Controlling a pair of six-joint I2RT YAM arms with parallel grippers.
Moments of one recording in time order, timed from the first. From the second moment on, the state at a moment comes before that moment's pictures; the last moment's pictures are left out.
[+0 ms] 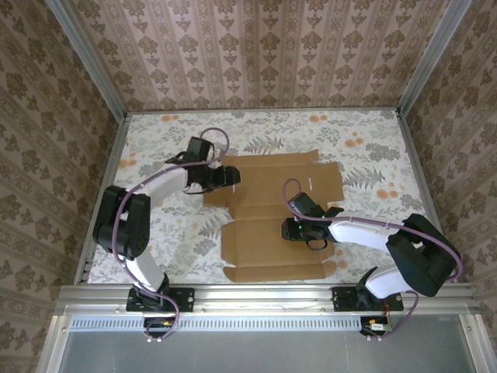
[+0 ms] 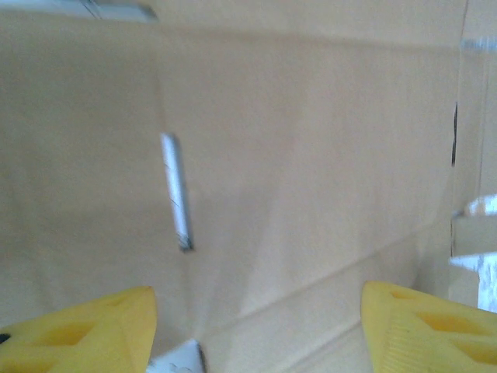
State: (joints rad) left arm -0.39 1.71 1.12 -0.41 0.44 -0.46; right arm 0.70 1.43 0.61 -0.29 -0.06 0.71
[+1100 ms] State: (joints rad) left arm -0.29 2.12 1.51 -0.31 0.42 -0.43; right arm 0.73 1.46 0.64 -0.28 -0.02 0.71
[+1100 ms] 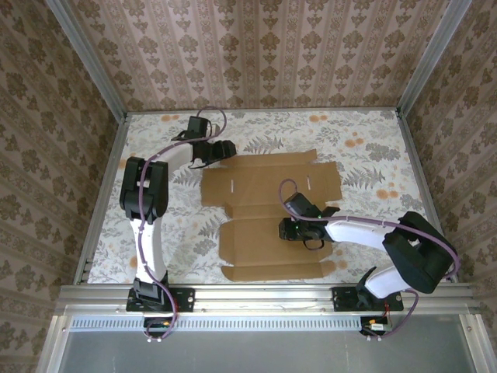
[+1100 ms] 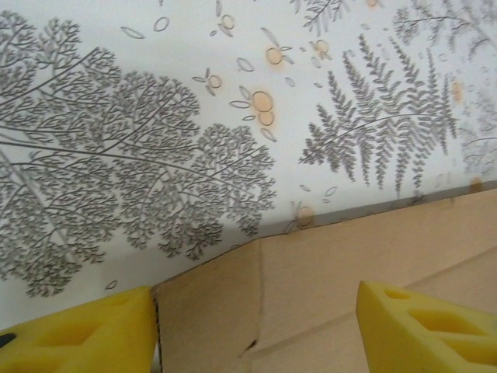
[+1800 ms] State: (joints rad) left arm -0.39 2.17 1.59 -0.27 0.45 -0.46; right arm 0.77 1.52 0.67 -0.21 -0.01 0.71
